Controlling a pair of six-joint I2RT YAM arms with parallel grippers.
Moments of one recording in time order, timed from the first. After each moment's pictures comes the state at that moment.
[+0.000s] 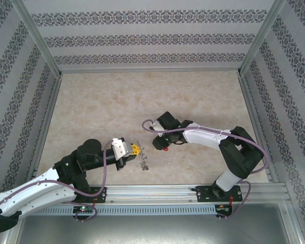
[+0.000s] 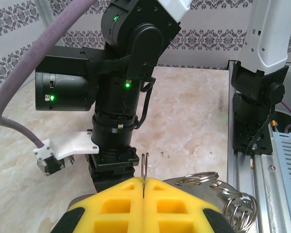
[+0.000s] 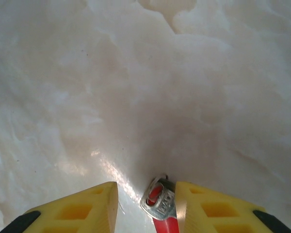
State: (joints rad) left arm -0.96 0.58 0.55 -0.21 0.19 0.17; right arm 0.74 1.63 0.92 -0.42 -0.21 0.05
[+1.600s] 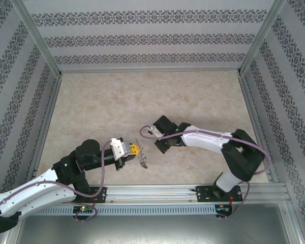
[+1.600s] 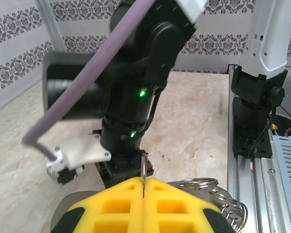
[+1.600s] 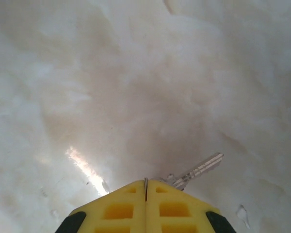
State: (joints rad) left arm -0.96 0.56 0.55 -0.21 0.19 0.17; right arm 0.81 1.54 0.89 -0.47 -0.05 0.00
